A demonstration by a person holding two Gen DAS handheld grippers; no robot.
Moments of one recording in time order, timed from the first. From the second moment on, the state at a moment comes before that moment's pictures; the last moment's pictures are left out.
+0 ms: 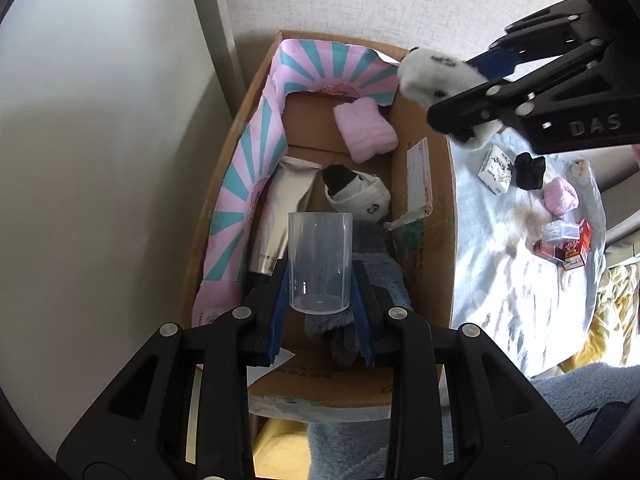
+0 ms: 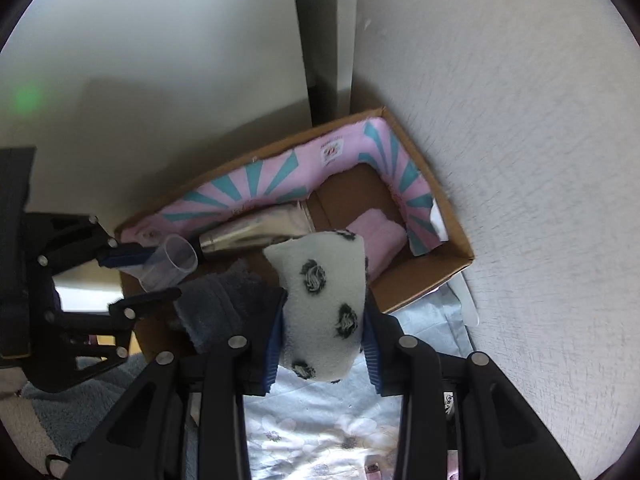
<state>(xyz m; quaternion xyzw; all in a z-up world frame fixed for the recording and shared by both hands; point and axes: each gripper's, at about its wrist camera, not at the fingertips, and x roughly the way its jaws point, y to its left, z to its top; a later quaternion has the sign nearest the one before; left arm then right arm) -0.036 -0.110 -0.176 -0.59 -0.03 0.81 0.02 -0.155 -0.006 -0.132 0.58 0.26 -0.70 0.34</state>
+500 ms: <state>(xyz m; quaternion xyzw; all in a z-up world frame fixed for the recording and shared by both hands) -0.043 -0.108 -0.179 -0.59 -0.03 0.81 0.02 -0.169 -0.023 -0.144 0.58 0.25 -0.69 0.34</state>
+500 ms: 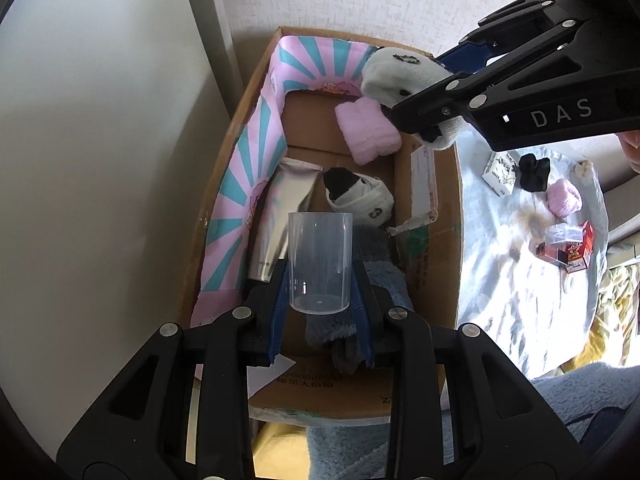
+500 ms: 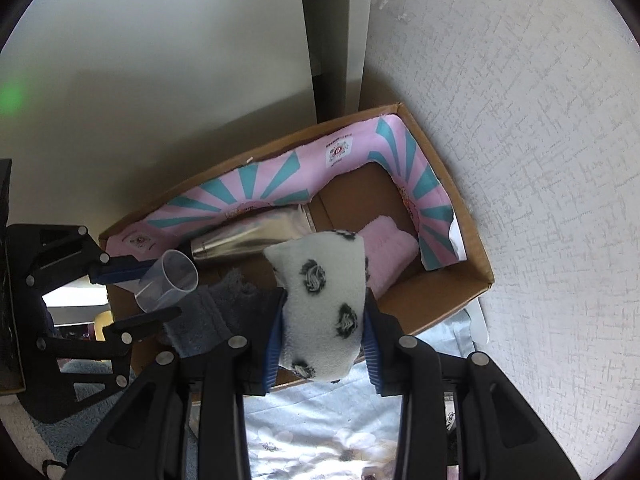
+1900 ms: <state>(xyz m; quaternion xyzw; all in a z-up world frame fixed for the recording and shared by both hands) -0.050 -0.072 -0.150 -0.56 0.03 0.83 0.03 -0.156 0.047 -0.117 0.57 0.21 -0.75 0.28</state>
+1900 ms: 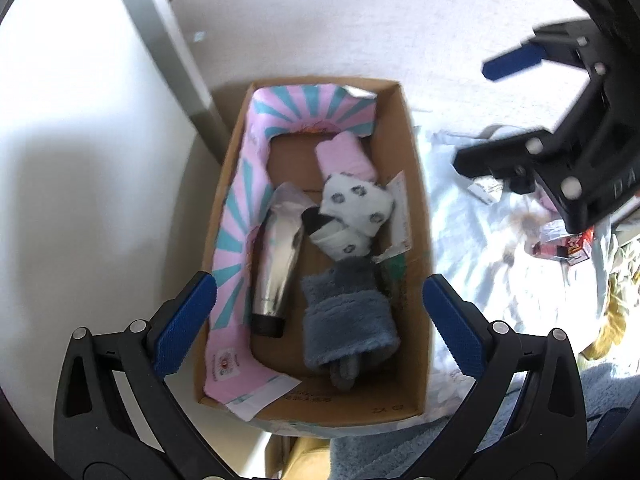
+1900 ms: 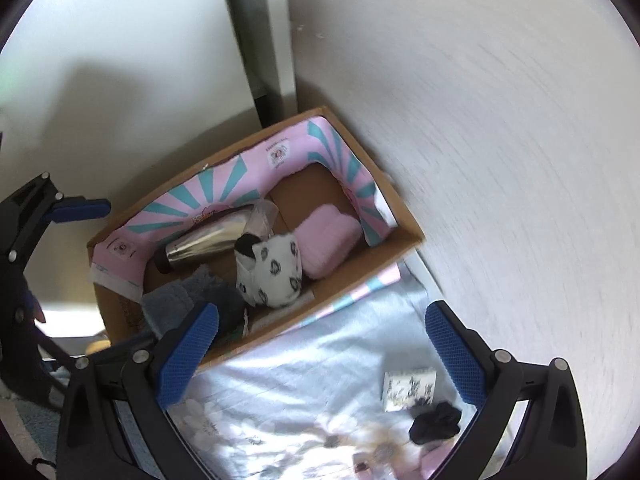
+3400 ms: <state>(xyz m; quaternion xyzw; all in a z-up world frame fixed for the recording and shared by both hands) -0.127 0.202 -0.190 -0.54 0.19 0.78 0.26 0.001 0.346 -0.165 0.60 0.12 -0.78 0.15</state>
